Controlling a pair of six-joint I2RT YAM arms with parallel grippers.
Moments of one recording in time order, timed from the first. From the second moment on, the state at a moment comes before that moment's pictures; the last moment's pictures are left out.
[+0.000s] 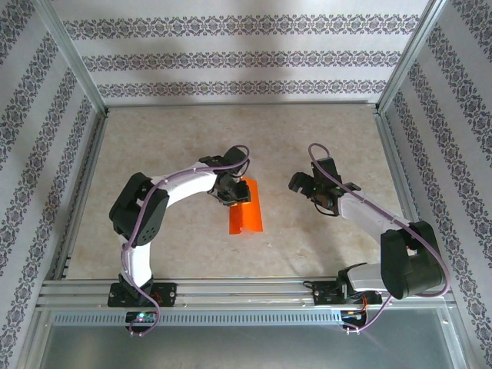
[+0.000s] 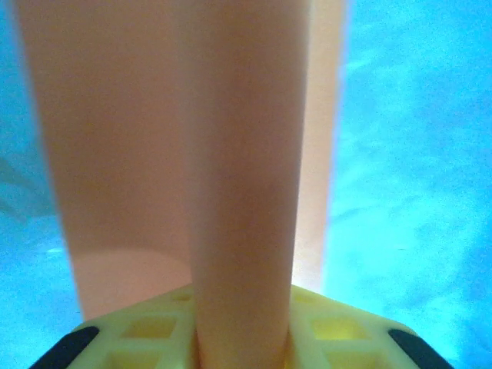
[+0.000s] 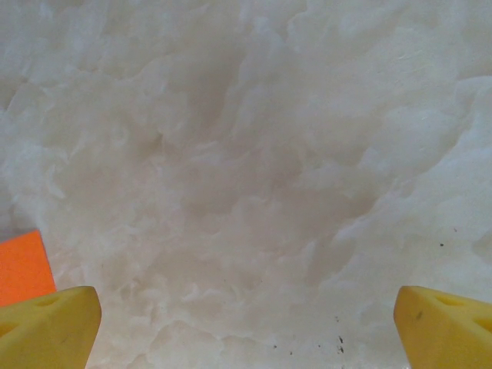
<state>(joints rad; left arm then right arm) -0.62 1.90 1.33 -0.64 0.30 -0.76 0.28 1.35 0.71 -0.32 0.01 0.73</state>
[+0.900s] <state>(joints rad) -0.57 1.92 1.30 -0.38 0.53 -0.76 0.26 1.34 0.61 -0.11 -0.25 0.79</state>
